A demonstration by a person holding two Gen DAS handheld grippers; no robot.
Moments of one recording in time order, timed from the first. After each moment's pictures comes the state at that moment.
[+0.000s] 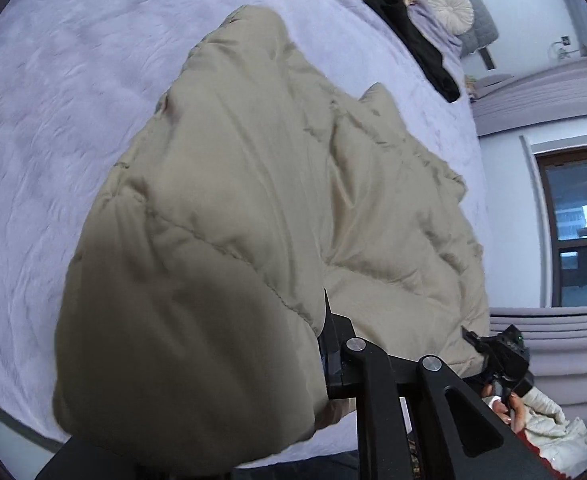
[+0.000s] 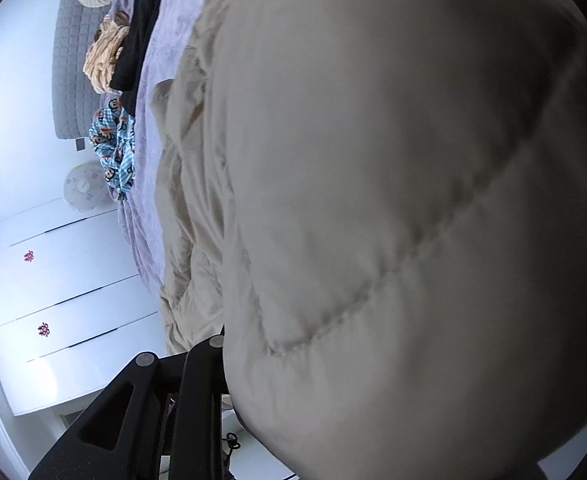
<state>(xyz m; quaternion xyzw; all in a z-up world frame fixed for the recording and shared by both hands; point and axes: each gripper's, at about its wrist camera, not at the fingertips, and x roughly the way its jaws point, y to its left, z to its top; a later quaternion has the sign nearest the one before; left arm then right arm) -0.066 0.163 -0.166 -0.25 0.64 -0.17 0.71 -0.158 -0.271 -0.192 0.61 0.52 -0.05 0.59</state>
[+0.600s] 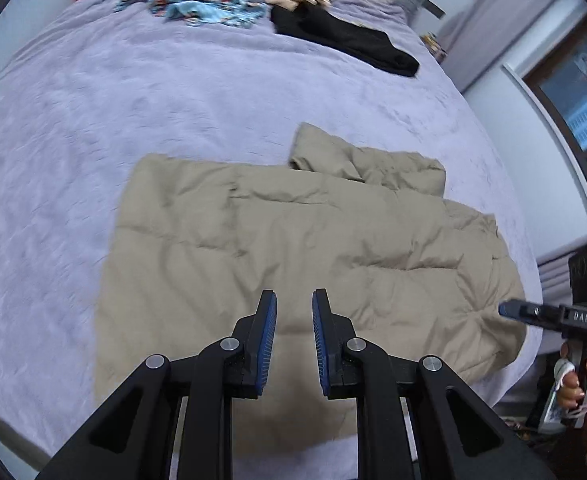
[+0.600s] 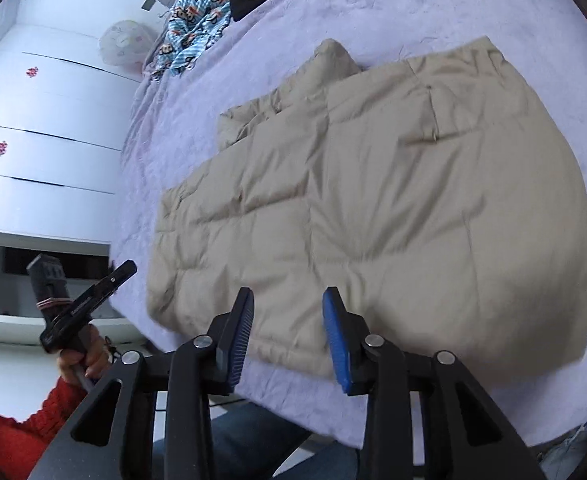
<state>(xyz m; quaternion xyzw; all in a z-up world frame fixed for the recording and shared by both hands) -0.023 0.069 -0.086 -0.04 0.57 -0.22 0.79 -0.094 -0.215 -0.087 0.33 0.59 0.07 0.73</state>
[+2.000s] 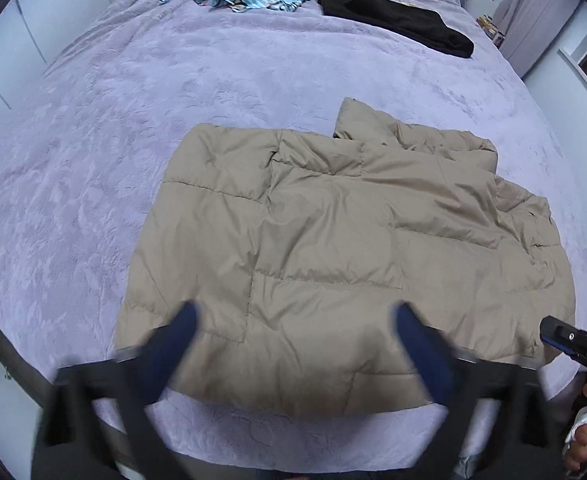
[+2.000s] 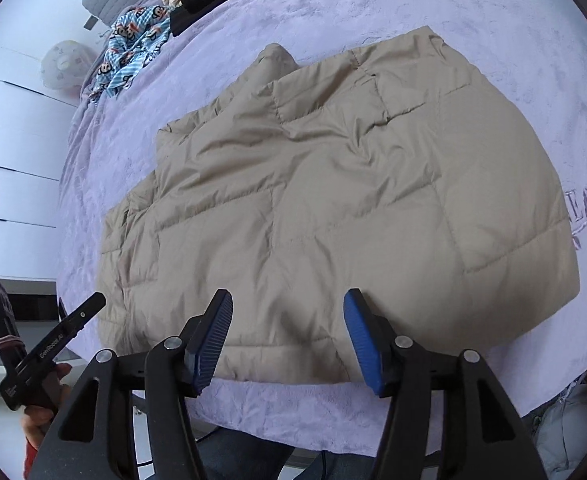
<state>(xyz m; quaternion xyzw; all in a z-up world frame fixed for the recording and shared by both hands) -0.059 0.059 -0.068 0.00 0.59 -0.08 0.80 -0.134 -0.218 -0.081 0.30 0.61 -0.05 0.73</state>
